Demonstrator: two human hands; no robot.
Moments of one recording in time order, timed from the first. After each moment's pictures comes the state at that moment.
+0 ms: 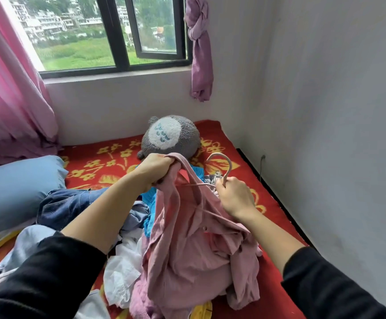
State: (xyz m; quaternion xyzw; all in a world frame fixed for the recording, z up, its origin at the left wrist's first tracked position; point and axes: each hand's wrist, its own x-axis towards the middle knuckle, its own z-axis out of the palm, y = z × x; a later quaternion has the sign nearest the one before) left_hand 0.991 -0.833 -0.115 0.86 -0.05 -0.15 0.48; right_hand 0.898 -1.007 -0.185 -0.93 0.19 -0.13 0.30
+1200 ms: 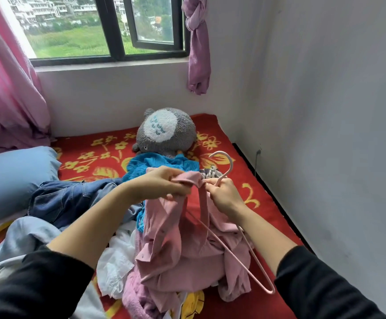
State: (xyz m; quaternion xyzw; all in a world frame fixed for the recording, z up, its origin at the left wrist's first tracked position) left_hand 0.964 -0.827 -0.140 0.80 -0.28 -0.32 0.41; right_hand 0.885 -1.003 -0.190 -0.82 0.12 -0.06 0.55
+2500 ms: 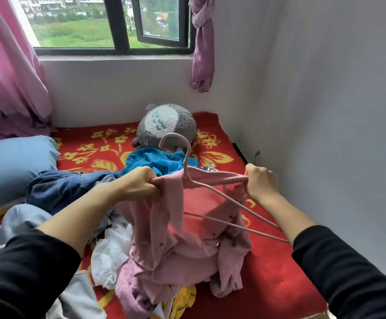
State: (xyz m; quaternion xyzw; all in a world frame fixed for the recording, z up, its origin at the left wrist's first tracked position) left_hand 0.978 -0.789 -0.167 0.90 -0.31 -0.16 0.27; right_hand 0.886 -1.092 -0.202 -0.97 0.18 -0.13 0.04
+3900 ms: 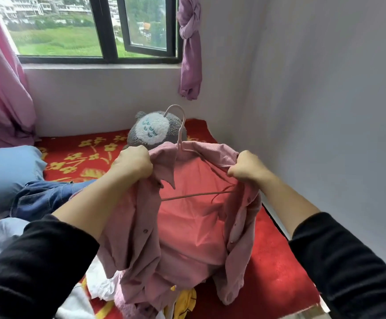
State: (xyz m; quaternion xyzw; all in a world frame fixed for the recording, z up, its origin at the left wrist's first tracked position) left_hand 0.992 -0.805 -0.121 0.99 -0.09 -0.01 0.06; right_hand 0.893 -1.049 -0.127 -0.93 0.26 -0.02 0.24
